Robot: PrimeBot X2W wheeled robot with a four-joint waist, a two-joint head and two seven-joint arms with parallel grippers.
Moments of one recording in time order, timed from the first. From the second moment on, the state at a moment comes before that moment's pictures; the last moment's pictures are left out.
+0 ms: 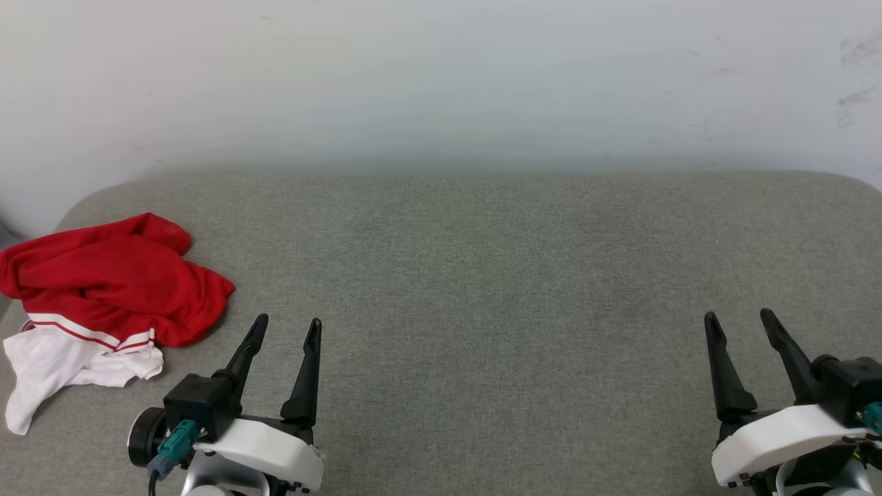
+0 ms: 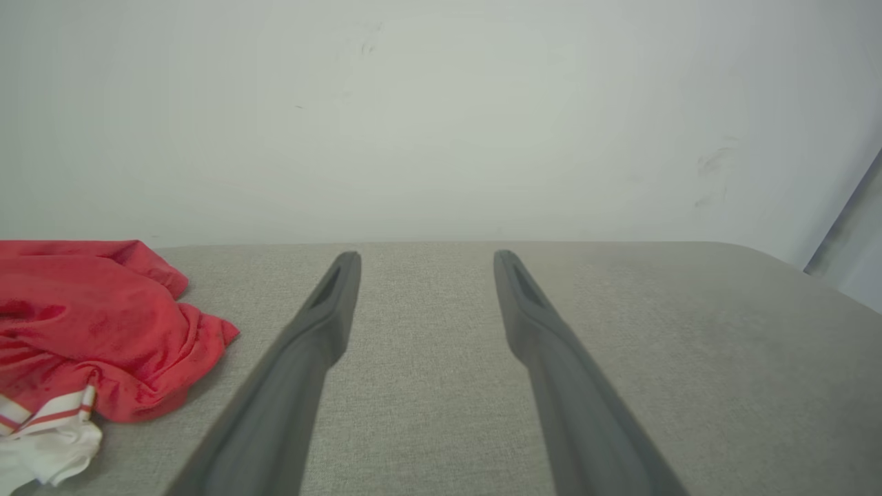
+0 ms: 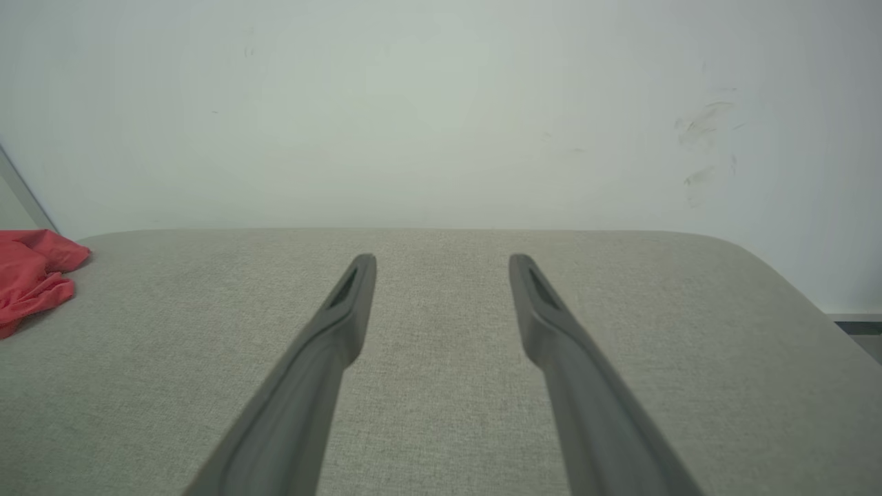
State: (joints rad) left arm -0.05 0.15 -0.12 0.11 -0.26 -0.10 -0.21; right arm 0.02 -0.05 -0.09 -0.06 0.13 0.13 0.02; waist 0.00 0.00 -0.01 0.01
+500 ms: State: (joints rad) left arm -0.06 0.14 -0.10 0.13 -0.20 -0.11 -0.24; right arm 0.02 -0.05 -0.08 -0.08 0.09 0.13 -0.01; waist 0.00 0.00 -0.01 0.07
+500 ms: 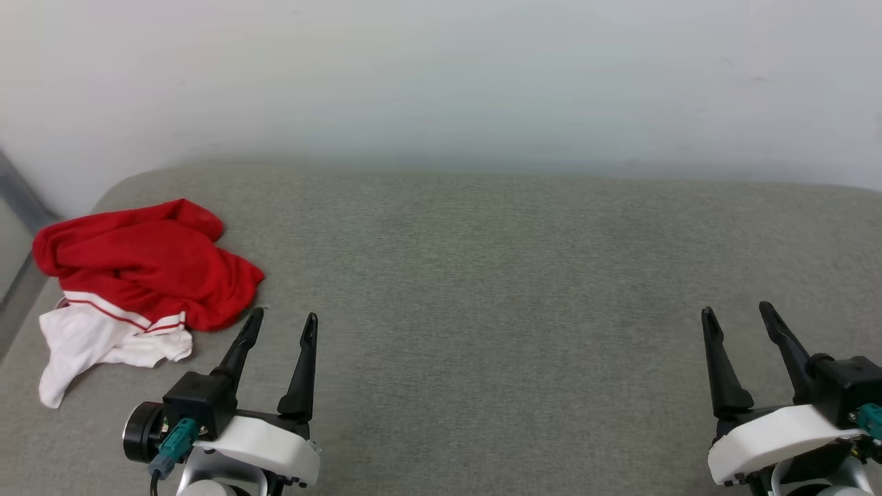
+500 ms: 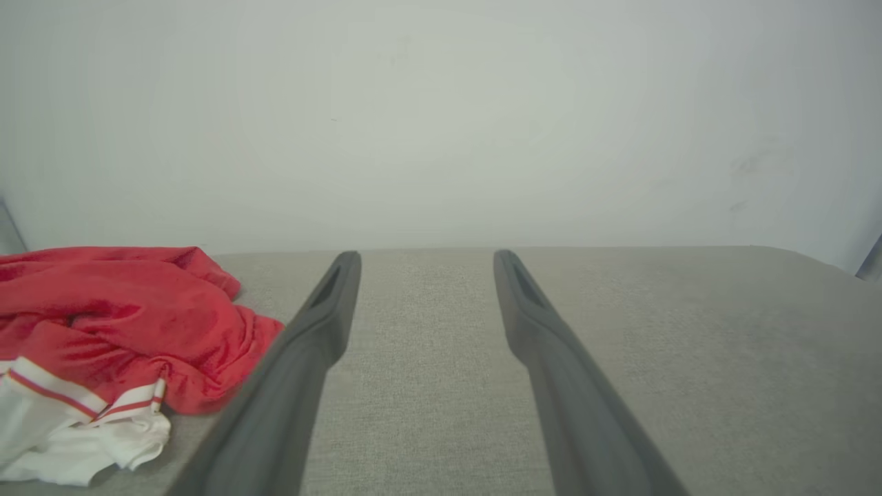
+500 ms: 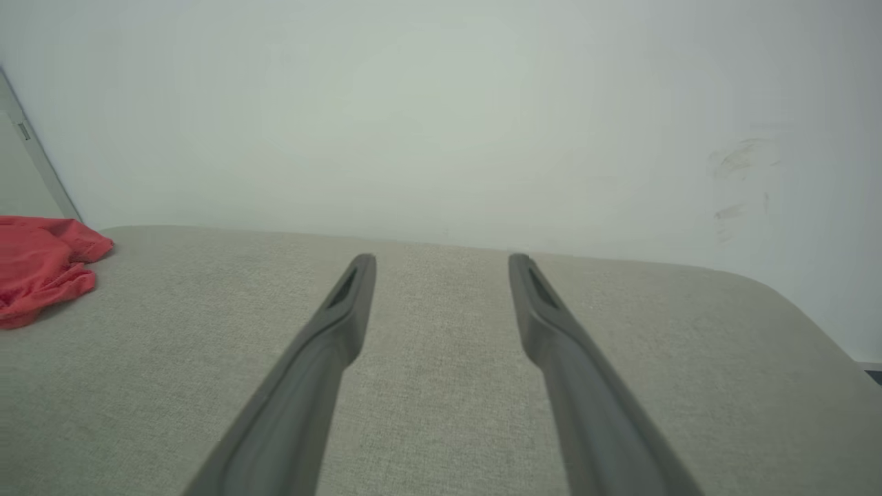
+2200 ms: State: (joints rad) left arm -0.63 0.39 -0.02 0.29 -0.53 -0.13 0.05; right arm -0.20 -0.05 -0.05 -0.23 0.01 0.13 0.02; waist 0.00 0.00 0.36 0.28
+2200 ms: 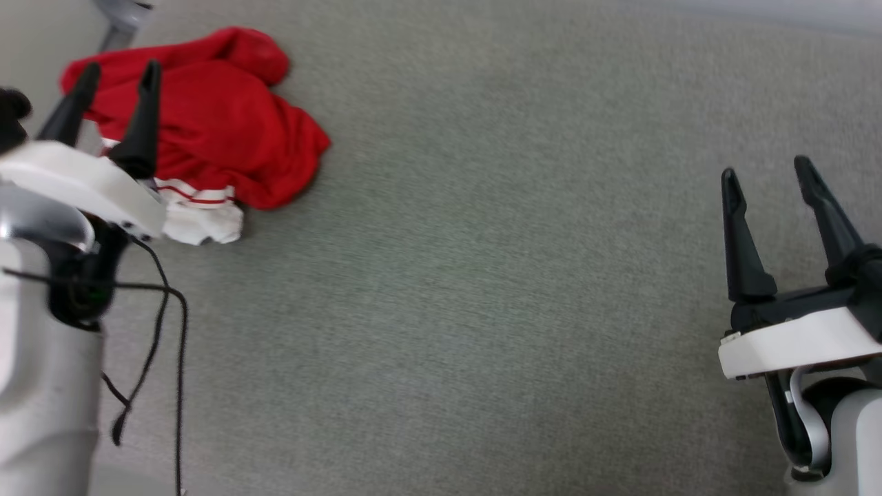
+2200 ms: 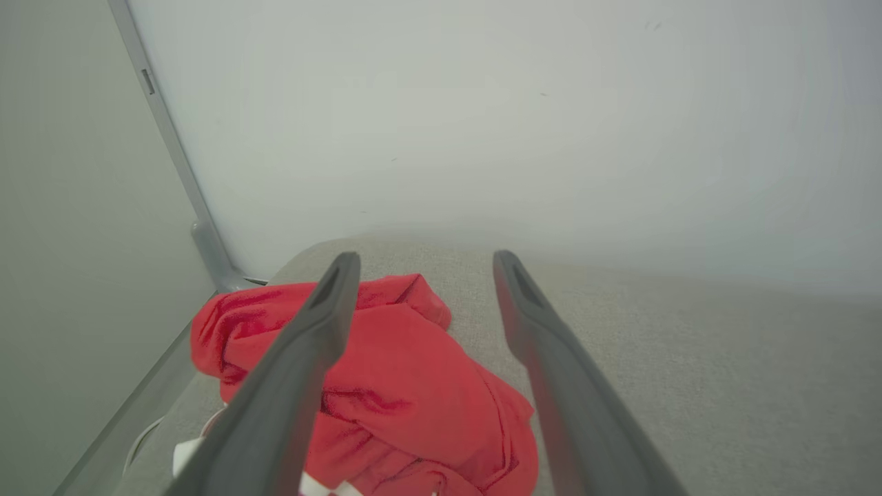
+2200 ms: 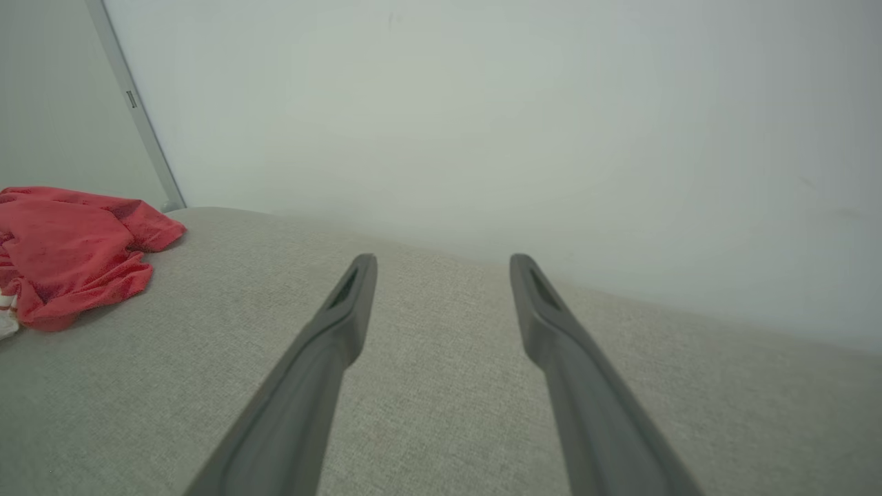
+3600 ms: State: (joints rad) left arm -0.79 0.52 -0.10 0.58 -0.55 -0.03 -0.05; right arm -0.20 -0.05 -0.08 -0.12 0.09 0.13 -0.06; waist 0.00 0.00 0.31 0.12
